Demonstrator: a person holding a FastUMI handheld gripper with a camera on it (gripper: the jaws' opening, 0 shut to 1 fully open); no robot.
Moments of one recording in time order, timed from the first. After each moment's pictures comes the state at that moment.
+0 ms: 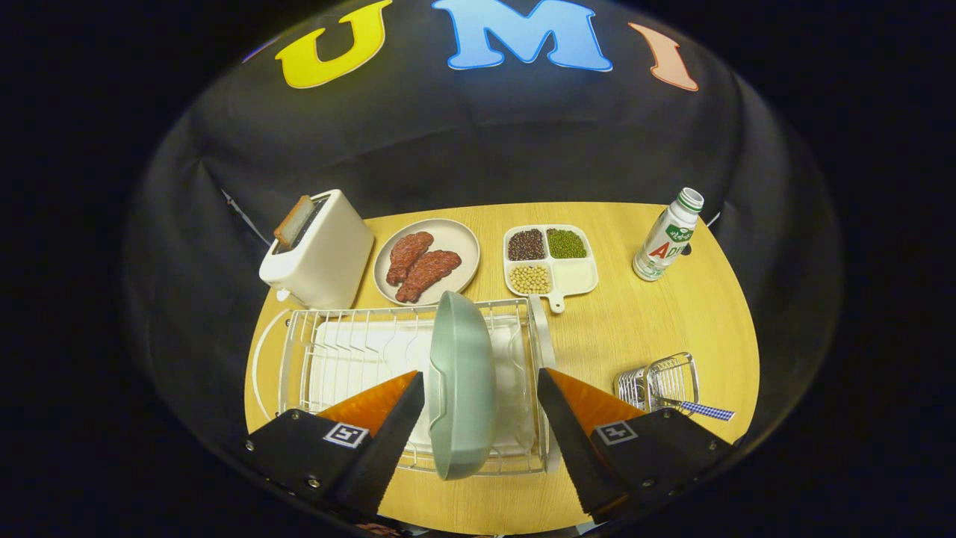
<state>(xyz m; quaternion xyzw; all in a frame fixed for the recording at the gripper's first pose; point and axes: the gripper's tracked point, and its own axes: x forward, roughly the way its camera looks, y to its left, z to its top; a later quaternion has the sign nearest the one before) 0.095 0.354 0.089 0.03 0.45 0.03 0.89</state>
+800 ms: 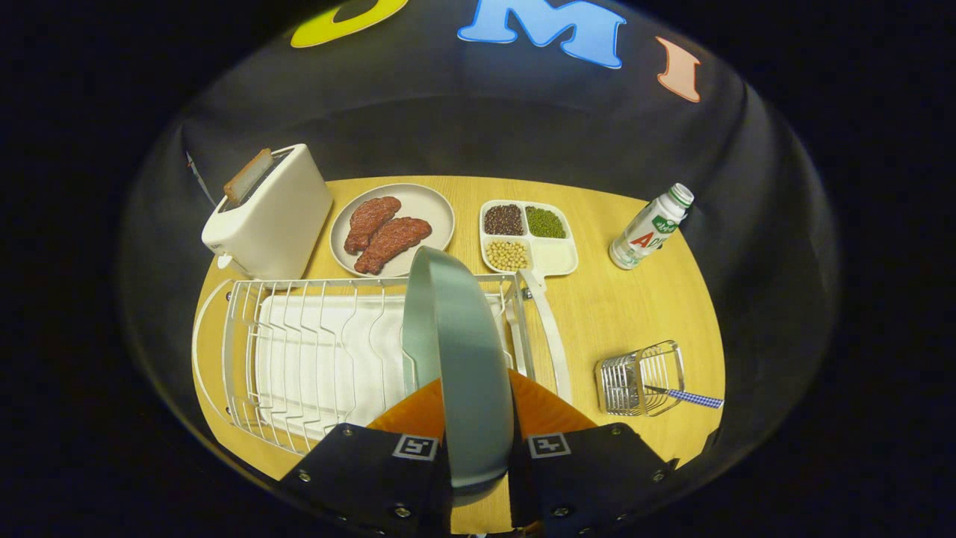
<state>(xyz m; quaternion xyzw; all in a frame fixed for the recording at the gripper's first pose) 0.096 0.355 0.074 -0.06 0.47 -0.06 0.88</state>
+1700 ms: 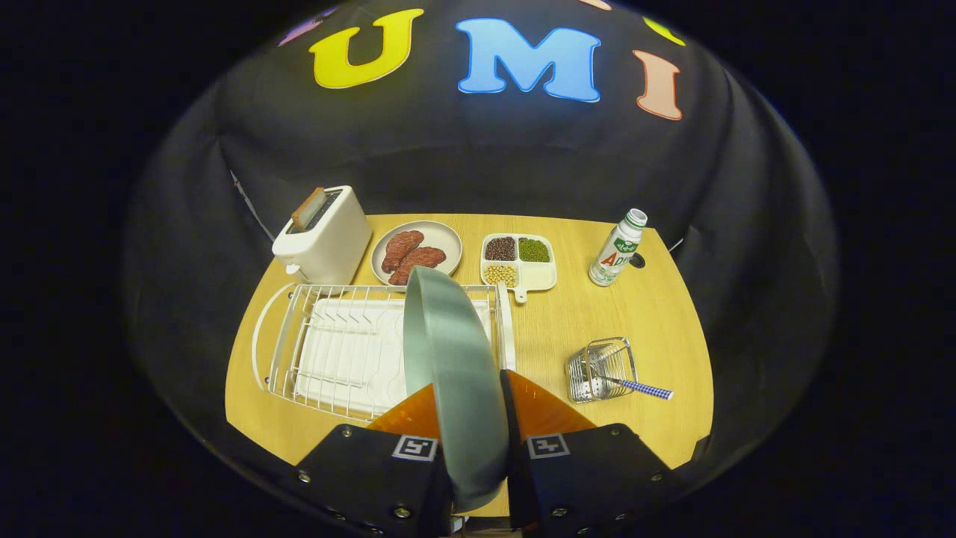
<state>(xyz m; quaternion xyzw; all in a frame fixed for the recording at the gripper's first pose) 0.005 0.315 0.149 -0.01 0.42 0.03 0.91</state>
